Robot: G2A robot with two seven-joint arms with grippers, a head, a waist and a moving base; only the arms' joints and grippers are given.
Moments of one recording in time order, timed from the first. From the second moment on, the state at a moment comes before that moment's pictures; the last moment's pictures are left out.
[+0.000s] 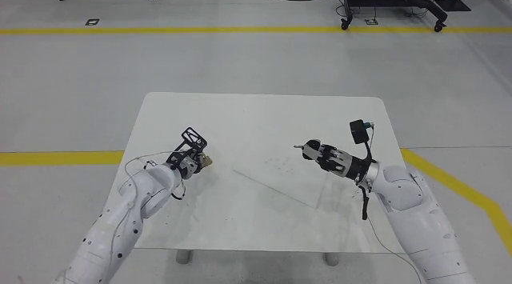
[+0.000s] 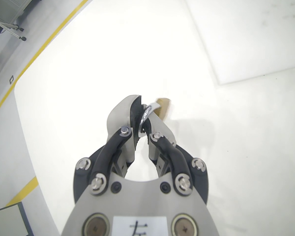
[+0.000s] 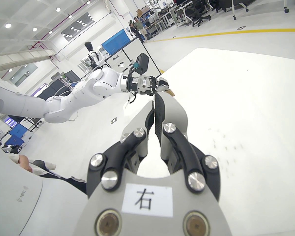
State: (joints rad) left arm 1.26 -1.02 -1.11 -1.56 1.29 -0.30 -0.52; right arm -1.40 -1.13 1.41 -1.49 -0.19 -0.86 0.66
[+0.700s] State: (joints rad) left arm 1.21 -1.04 -1.14 -1.54 1.16 -0.25 -0.38; right arm -1.40 -1.13 1.41 -1.49 -0.19 -0.86 0.66
